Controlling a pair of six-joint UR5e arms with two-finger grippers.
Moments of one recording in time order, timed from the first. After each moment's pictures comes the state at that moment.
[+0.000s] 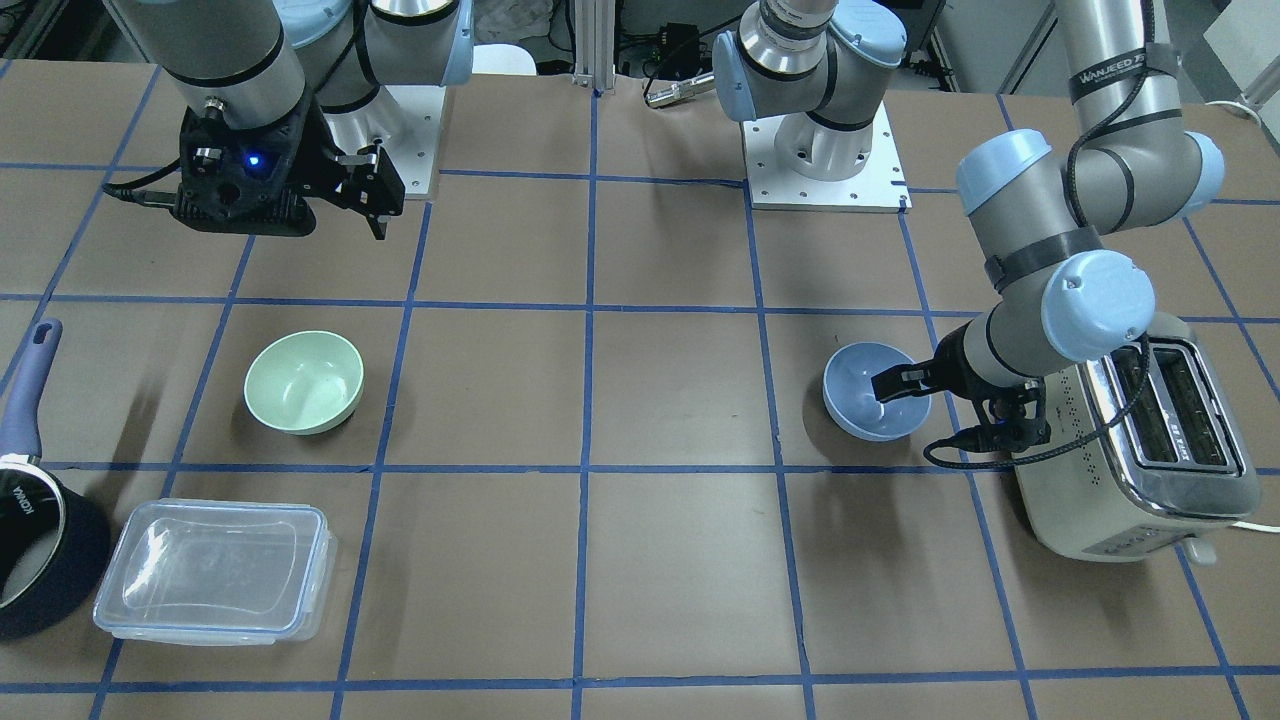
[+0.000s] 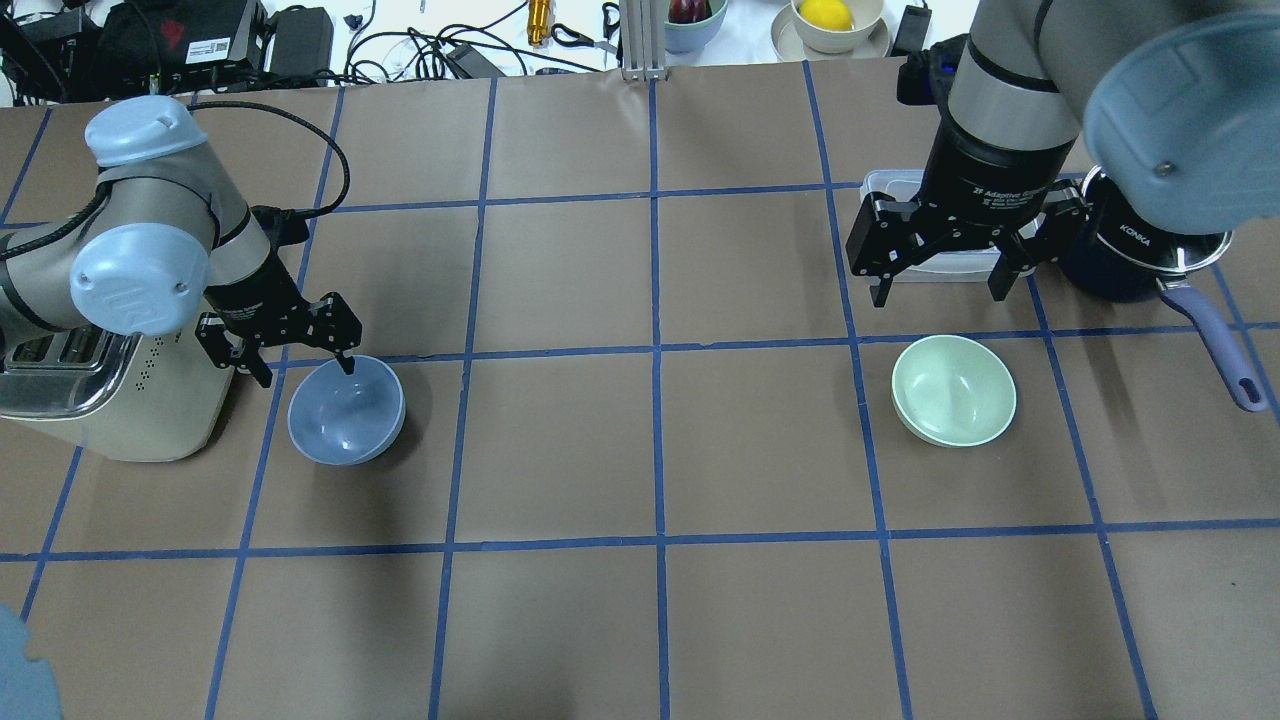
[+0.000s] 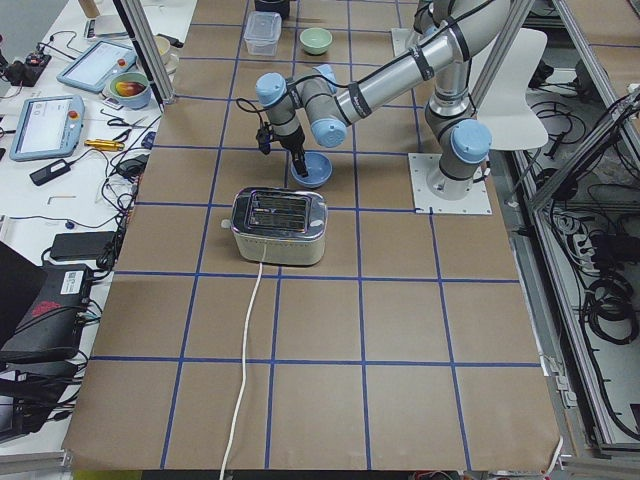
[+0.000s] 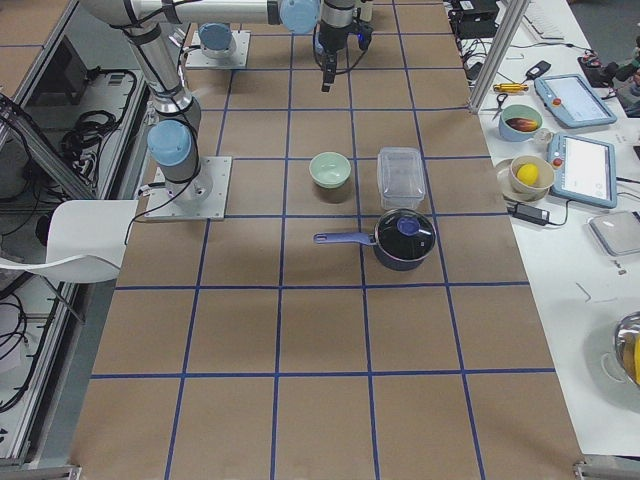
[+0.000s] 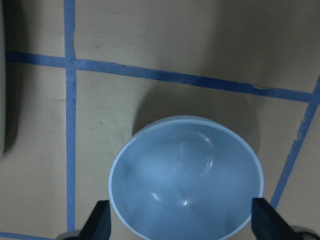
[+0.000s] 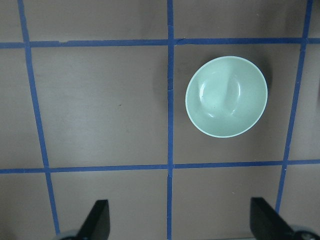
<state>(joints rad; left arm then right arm) -1.29 -1.84 -1.86 -1.27 1.64 0.12 1.61 -1.59 1.61 -1.46 -1.60 0.05</state>
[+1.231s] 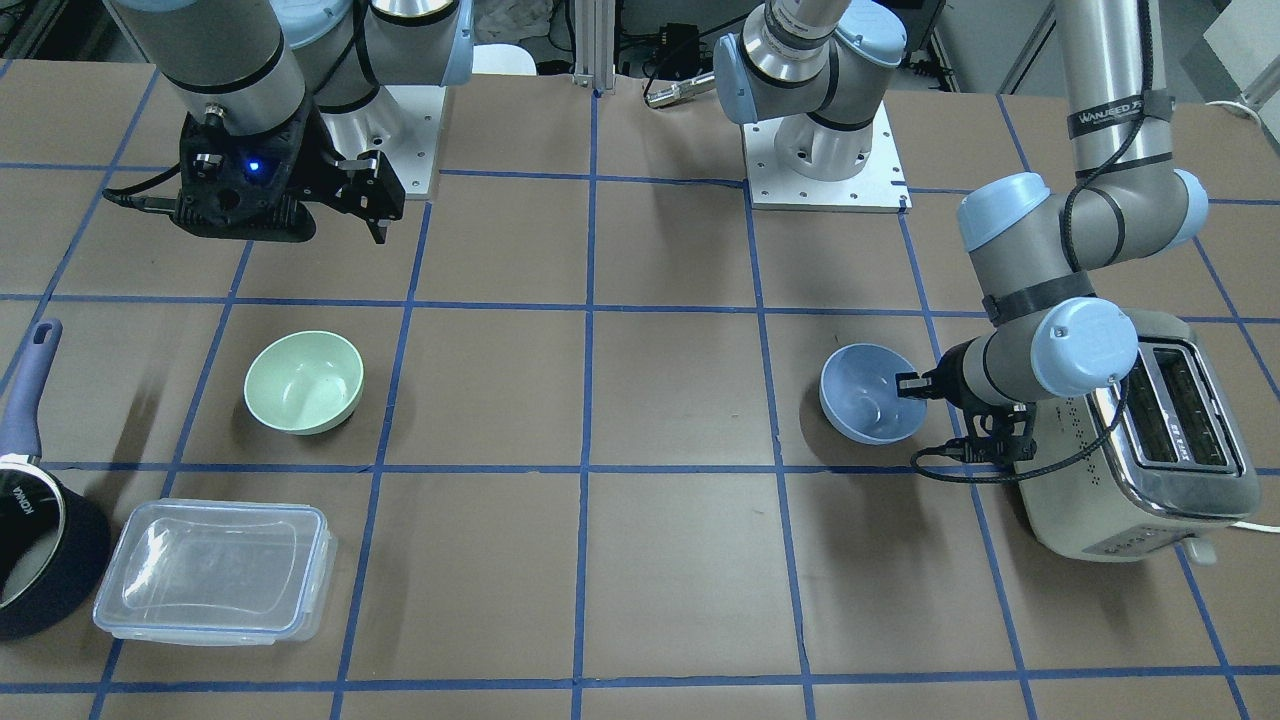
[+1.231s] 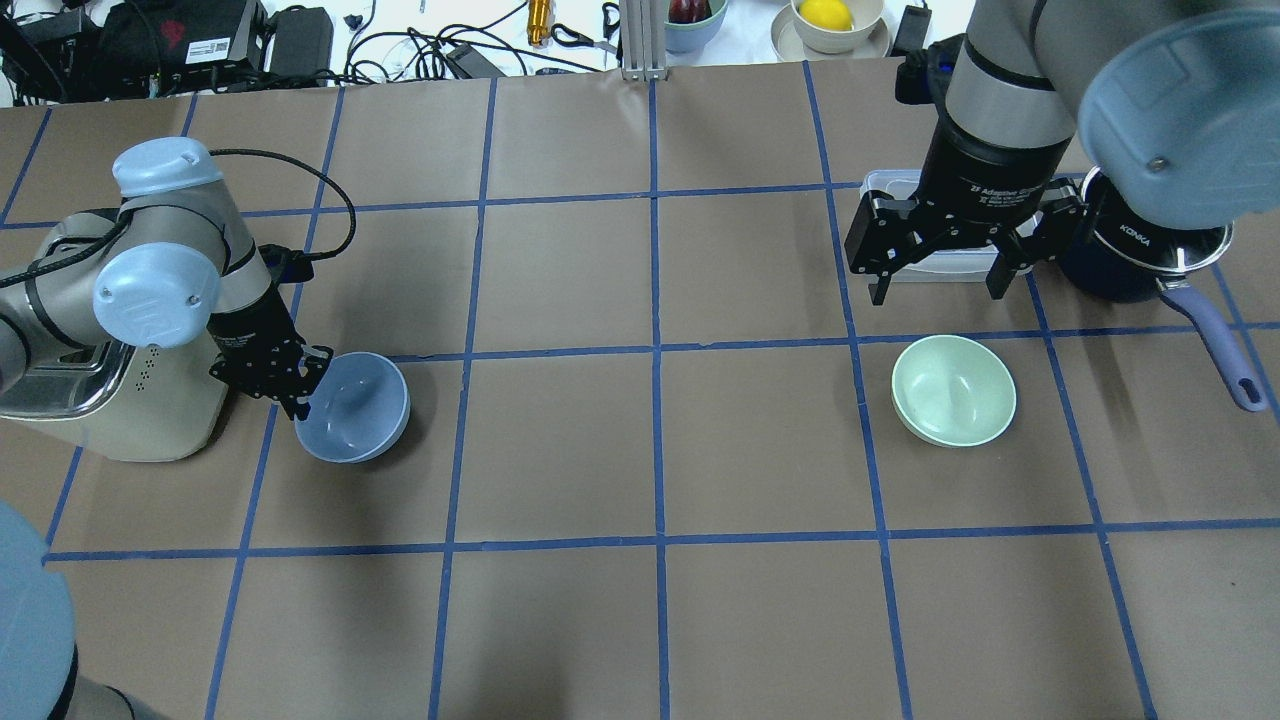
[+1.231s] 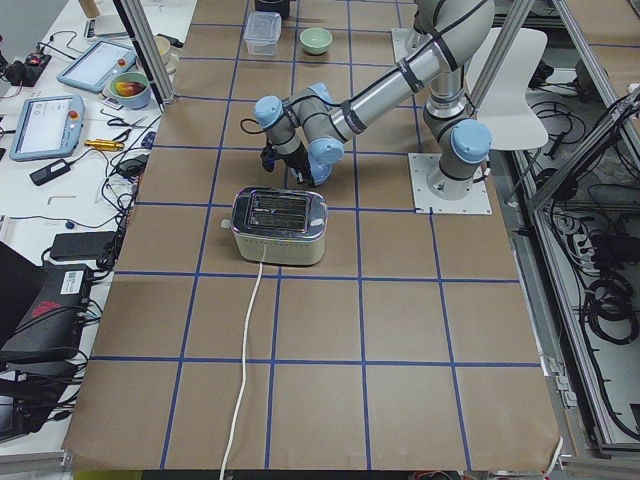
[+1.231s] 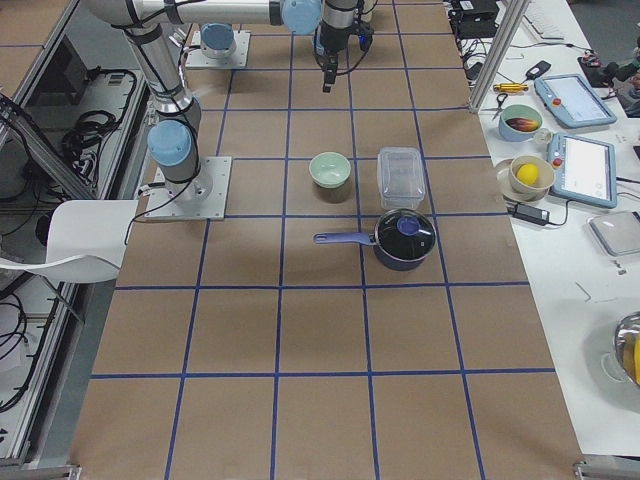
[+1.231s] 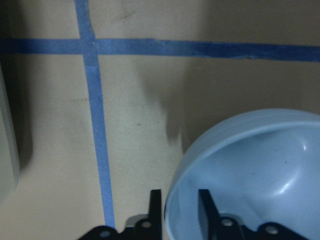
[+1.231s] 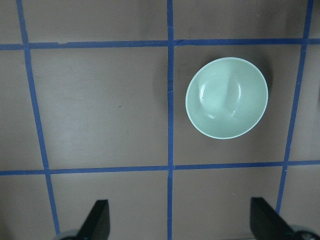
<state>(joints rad) -1.27 -1.91 -1.87 -1.27 1.71 0.22 1.61 -1.58 1.61 -1.47 -1.60 0.05</state>
